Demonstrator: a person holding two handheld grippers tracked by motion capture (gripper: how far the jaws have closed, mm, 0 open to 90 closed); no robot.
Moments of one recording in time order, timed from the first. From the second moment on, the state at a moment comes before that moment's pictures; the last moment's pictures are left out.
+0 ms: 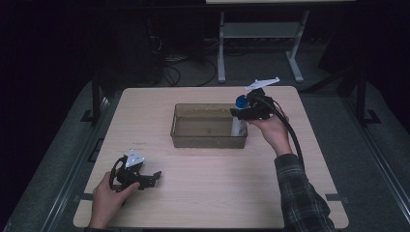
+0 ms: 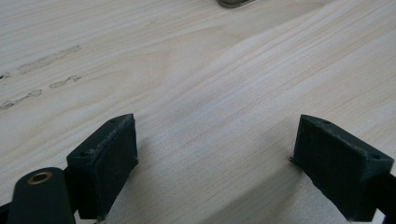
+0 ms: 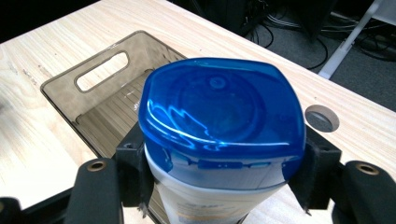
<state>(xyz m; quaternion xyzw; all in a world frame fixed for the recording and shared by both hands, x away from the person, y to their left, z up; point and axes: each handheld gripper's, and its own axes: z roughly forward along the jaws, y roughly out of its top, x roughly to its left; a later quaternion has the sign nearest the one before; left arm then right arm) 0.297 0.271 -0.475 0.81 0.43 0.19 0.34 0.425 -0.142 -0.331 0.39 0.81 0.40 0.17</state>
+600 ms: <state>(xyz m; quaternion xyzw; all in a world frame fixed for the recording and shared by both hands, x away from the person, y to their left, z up) 0.297 0.271 -0.475 0.81 0.43 0.19 0.34 0.427 -0.135 -0.345 0.39 0.83 0.37 0.17</state>
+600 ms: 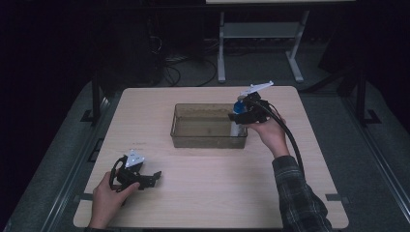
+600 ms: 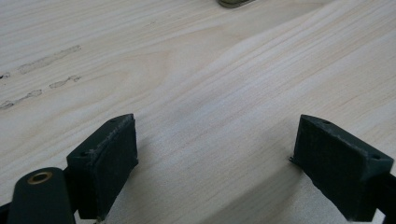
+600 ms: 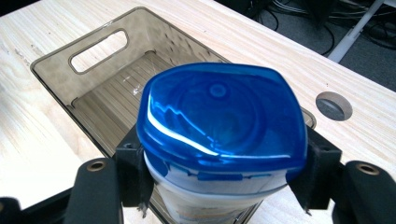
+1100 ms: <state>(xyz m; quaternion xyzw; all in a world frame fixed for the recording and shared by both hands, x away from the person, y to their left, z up) 0.297 0.270 -0.475 0.81 0.43 0.19 0.34 0.428 -0.133 -0.359 0.39 0.83 0.36 0.16</state>
